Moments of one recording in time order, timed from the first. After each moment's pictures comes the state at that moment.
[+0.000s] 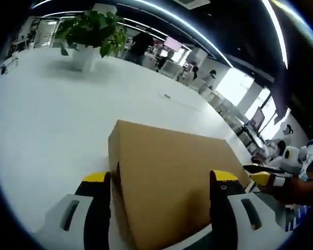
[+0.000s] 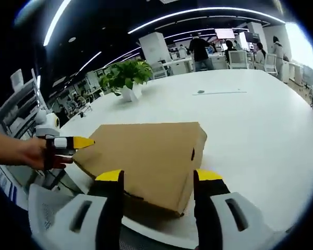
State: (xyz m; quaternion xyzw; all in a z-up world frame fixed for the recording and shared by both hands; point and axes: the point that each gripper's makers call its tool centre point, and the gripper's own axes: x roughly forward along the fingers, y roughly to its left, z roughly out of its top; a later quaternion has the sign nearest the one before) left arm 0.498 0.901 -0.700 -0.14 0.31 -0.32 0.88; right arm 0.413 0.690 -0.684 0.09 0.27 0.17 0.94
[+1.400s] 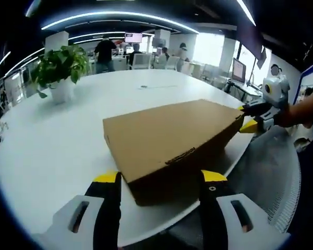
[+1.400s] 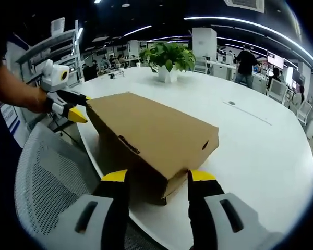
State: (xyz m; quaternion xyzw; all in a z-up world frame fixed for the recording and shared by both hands) left arm 0.431 0.919 -0.693 0.05 0.31 -0.37 0.87; right arm 0.389 0.696 -0.694 -0.06 0.29 0.28 0.91
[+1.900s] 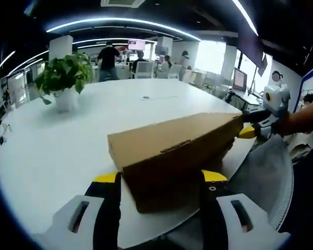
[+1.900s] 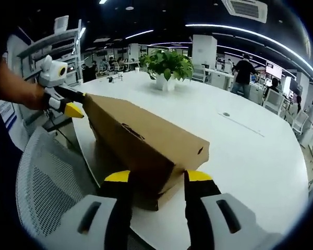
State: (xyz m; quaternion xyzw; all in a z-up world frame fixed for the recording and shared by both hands) left arm 0.437 0.916 -0.663 0.04 0.29 -0.37 0.89; right arm 0.401 0.689 -0.671 -0.09 0.26 0.26 0.92
